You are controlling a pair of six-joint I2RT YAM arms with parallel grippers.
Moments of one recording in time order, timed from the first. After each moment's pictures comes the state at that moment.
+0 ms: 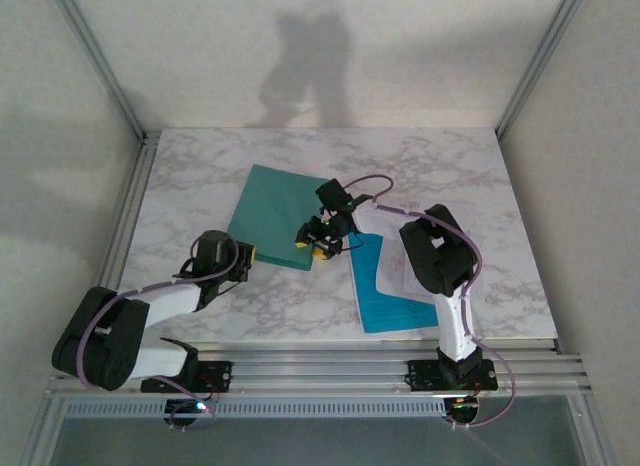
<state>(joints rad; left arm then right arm) -0.29 1.32 0.34 0.32 0.11 -1.64 0.67 2.08 1.39 -0.46 -0.49 0.97</state>
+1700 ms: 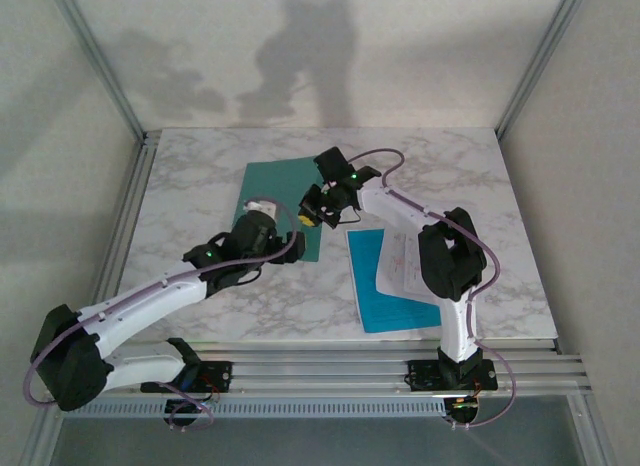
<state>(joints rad) -0.73 1.18 0.81 -0.35 -0.25 -0.52 0.66 2.01 1.64 -0.67 -0.42 1.14</state>
